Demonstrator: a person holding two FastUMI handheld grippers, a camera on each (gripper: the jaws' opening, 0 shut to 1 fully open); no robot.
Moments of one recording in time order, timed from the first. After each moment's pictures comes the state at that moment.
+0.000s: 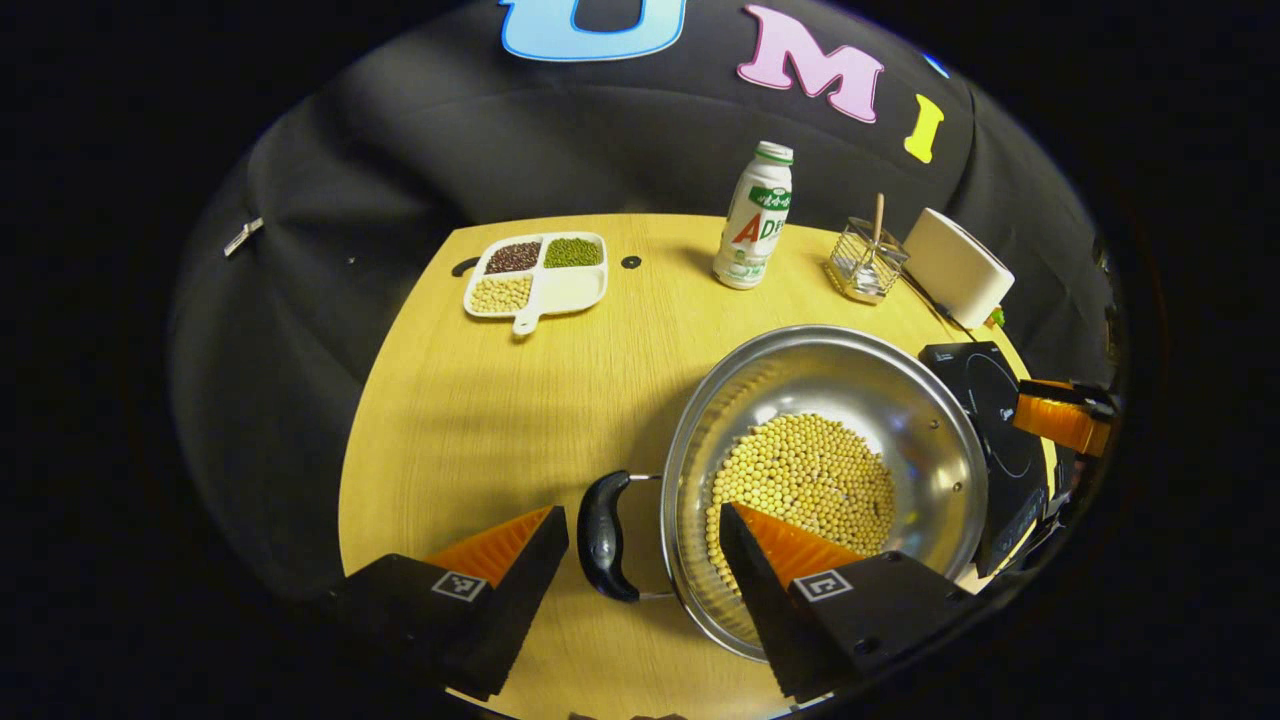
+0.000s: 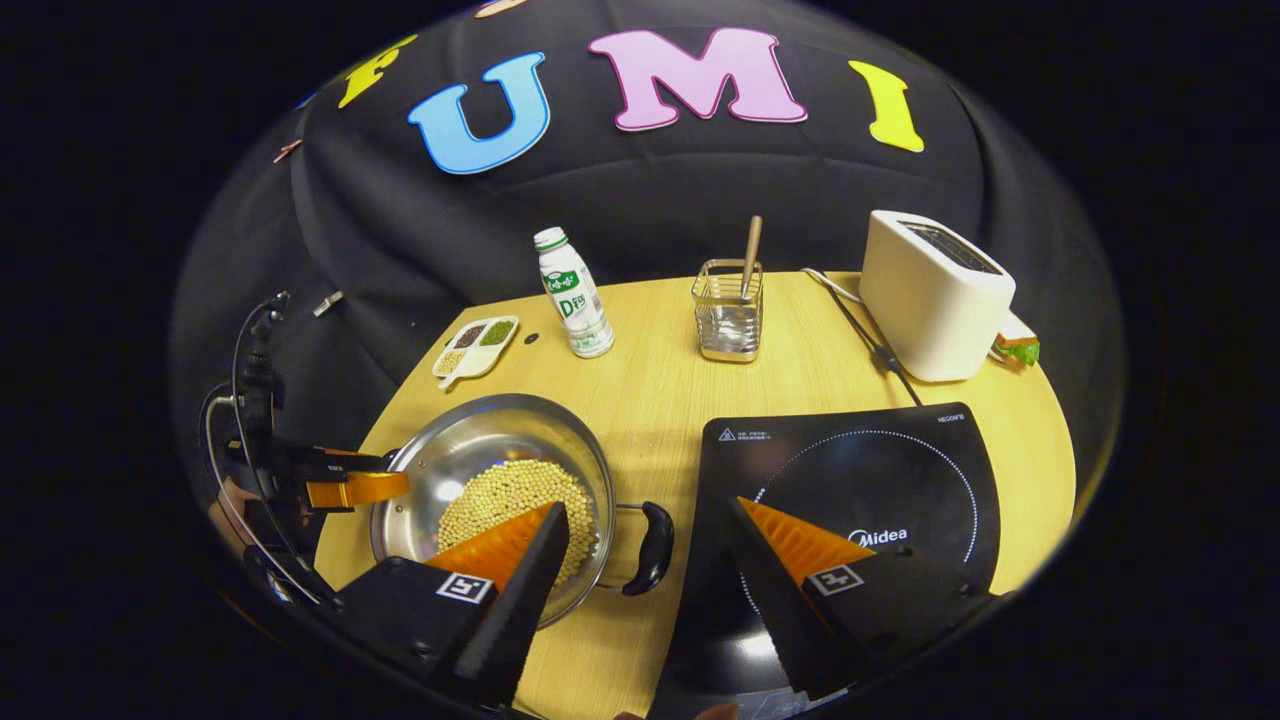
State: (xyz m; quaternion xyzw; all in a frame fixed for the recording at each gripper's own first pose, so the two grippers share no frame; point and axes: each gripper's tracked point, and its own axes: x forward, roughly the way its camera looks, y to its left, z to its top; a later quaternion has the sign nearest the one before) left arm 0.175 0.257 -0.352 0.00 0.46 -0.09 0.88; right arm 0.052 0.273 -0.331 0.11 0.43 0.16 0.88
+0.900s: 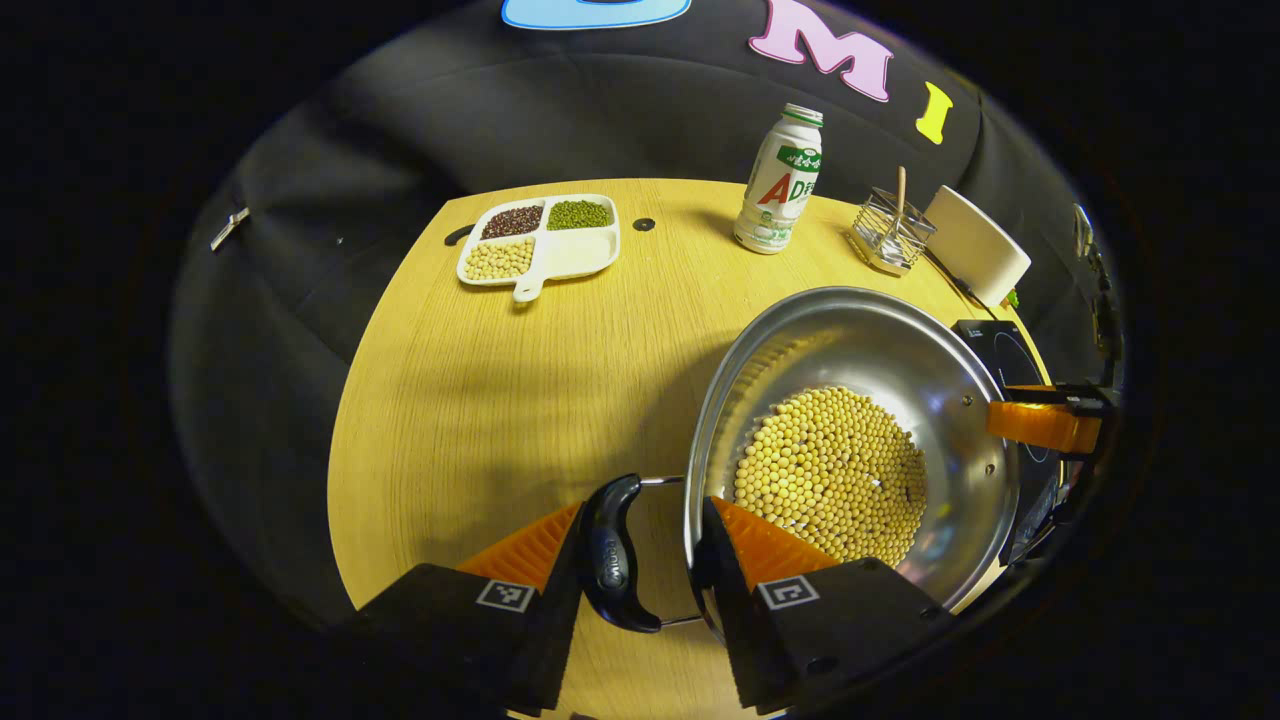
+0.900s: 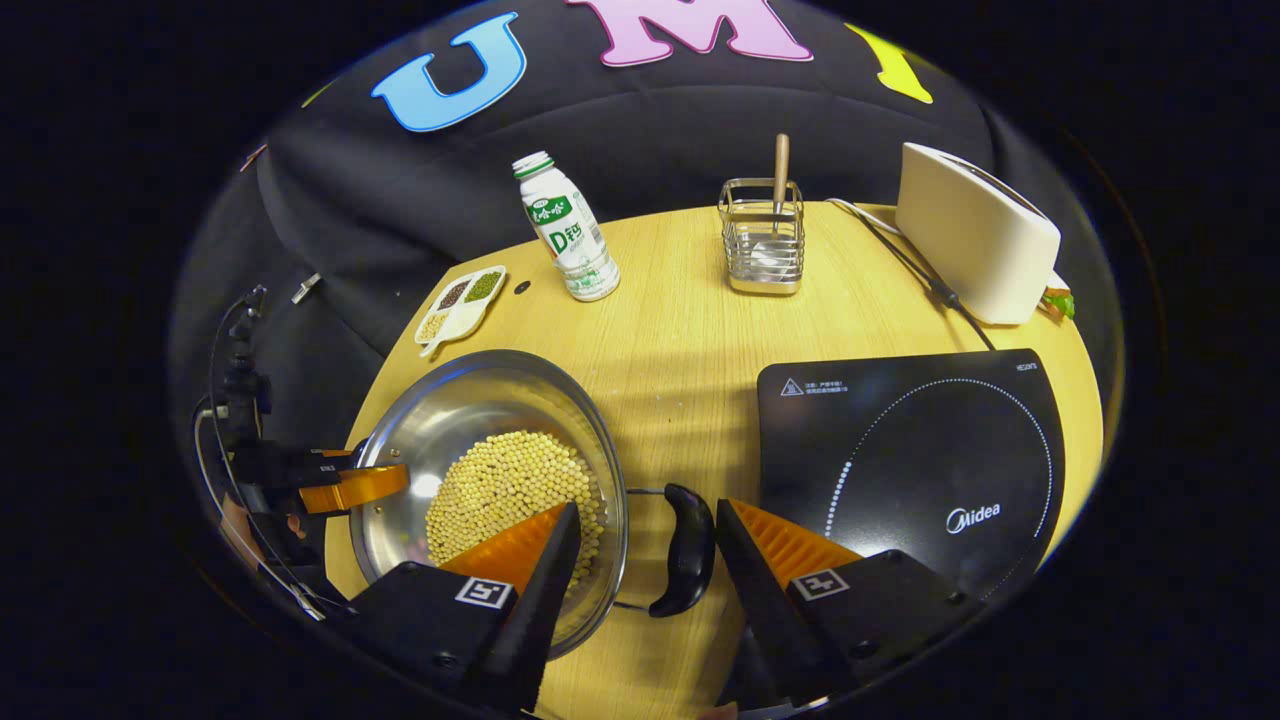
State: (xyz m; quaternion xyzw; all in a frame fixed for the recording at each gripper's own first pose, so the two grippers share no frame) left arm 0.178 0.272 -0.376 0.01 0.49 -0.10 0.87; right arm 0.052 0.320 -0.392 0.12 0.51 0.17 0.83
